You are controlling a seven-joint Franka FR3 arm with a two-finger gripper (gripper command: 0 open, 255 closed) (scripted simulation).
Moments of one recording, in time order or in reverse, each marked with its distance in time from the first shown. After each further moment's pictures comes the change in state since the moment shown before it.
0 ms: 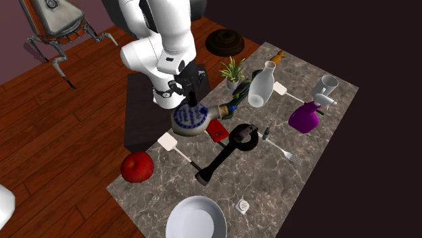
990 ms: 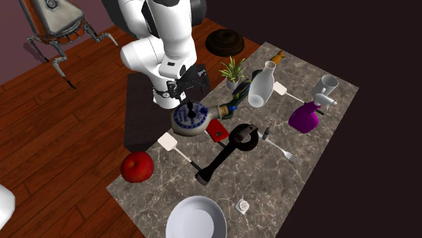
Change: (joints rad) arm 0.007 0.001 0.010 -0.040 0.011 0.041 0.001
